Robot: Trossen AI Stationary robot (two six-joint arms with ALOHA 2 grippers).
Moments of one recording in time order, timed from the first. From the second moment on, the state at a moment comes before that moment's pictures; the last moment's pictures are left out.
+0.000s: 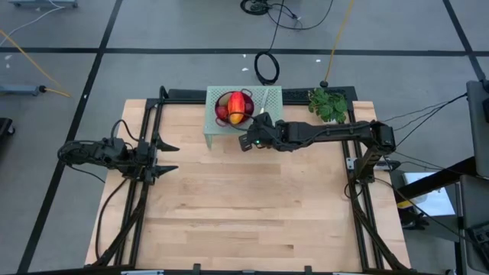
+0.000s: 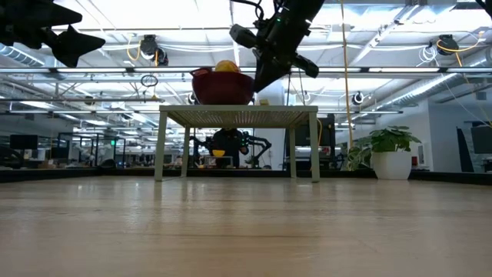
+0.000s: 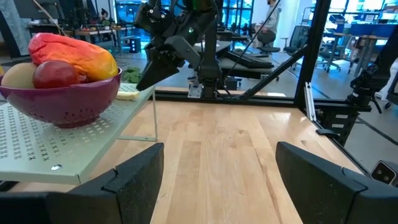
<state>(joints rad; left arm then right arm) -0.20 0.01 0.32 -0.36 -0.21 -0.06 -0.08 1.75 1.49 -0.62 0.52 0.88</state>
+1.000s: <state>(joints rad) -0.20 0.01 0.32 -0.36 -0.21 -0.06 -0.09 1.77 1.49 -0.62 0.55 0.85</state>
